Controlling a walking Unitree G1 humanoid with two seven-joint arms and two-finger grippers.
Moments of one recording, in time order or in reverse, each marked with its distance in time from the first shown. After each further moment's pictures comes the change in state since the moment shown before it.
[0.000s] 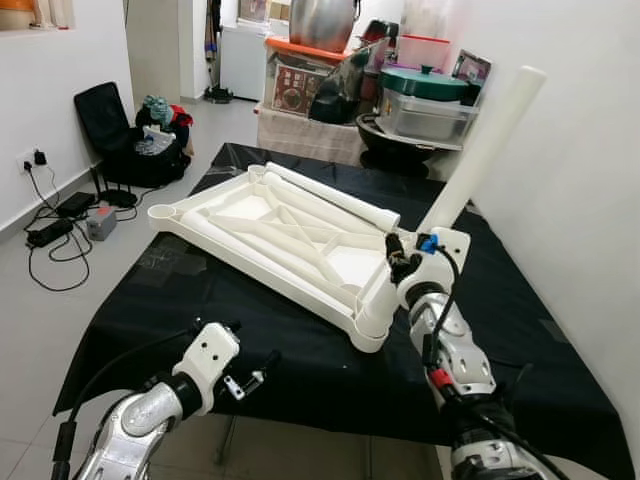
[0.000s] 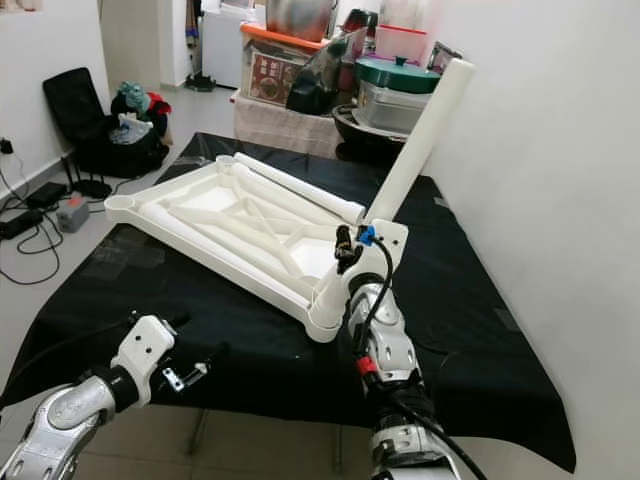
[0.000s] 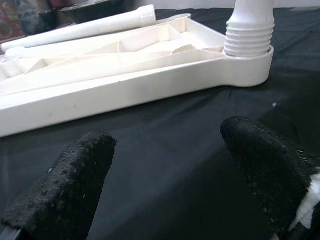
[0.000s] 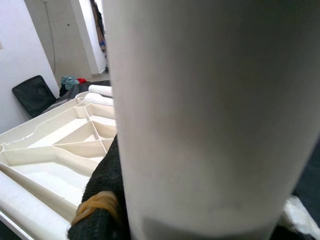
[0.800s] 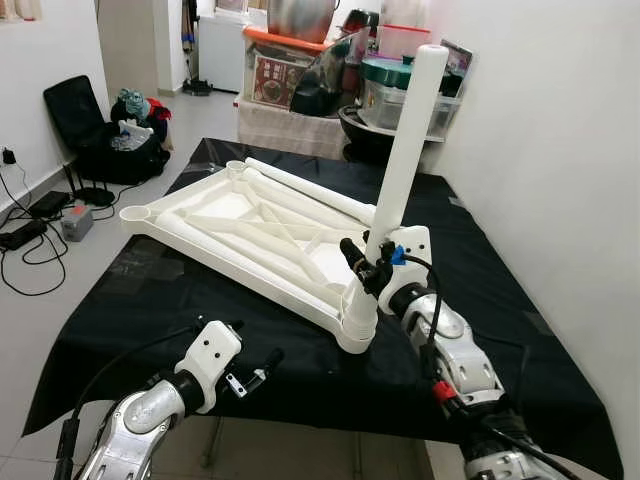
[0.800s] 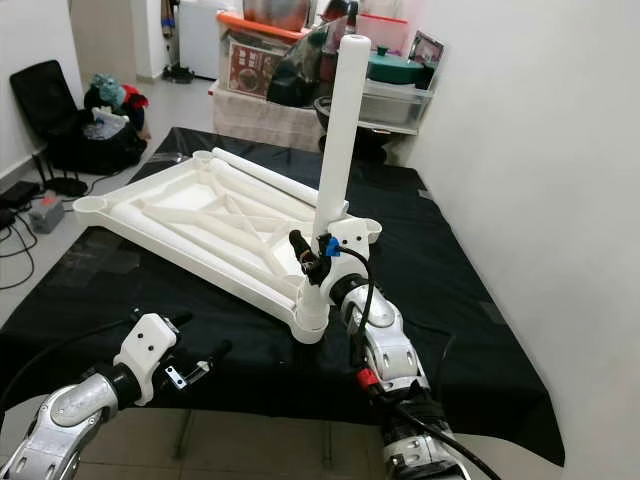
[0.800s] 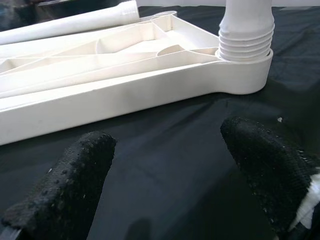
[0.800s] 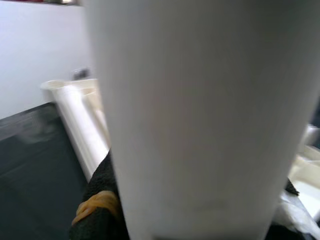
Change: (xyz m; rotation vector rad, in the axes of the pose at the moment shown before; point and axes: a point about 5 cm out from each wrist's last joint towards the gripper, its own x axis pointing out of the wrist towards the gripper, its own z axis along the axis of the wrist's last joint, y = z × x) left arm 0.003 -0.002 0.000 -0.011 -0.002 -0.007; right arm -0.014 0.030 0.009 -0.210 0.027 0.596
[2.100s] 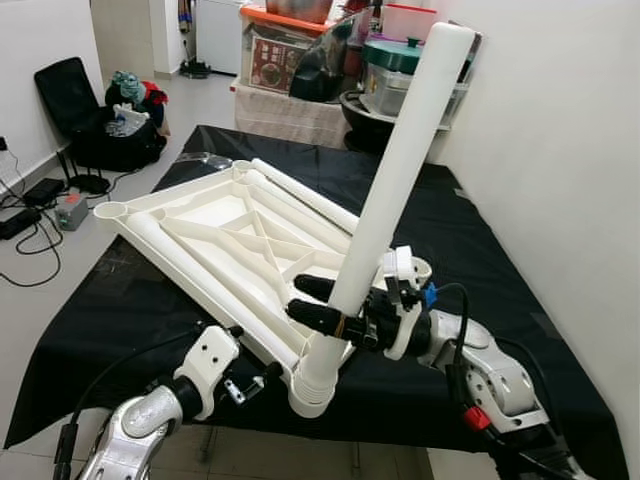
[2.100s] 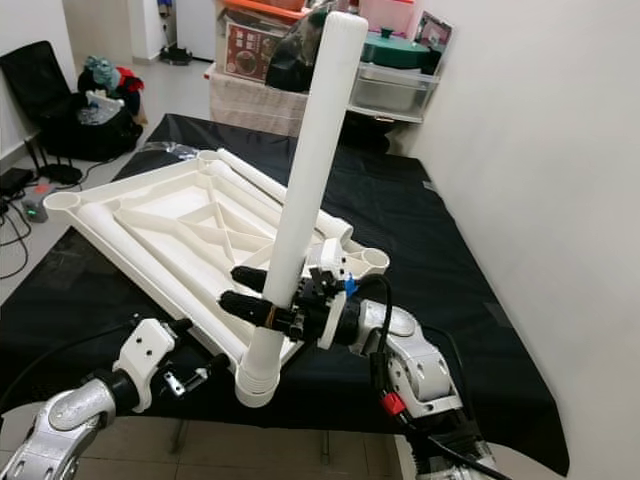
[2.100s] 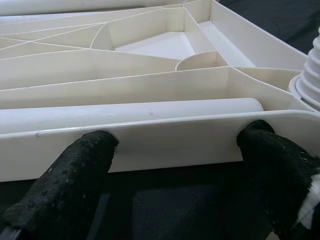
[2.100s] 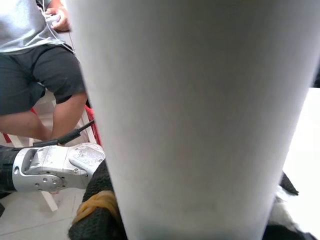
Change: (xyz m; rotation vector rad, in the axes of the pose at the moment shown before) left arm -0.004 -0.001 -0.007 -0.032 0.028 -0.025; right arm -0.040 0.046 0.015 0.144 -0.063 0.794
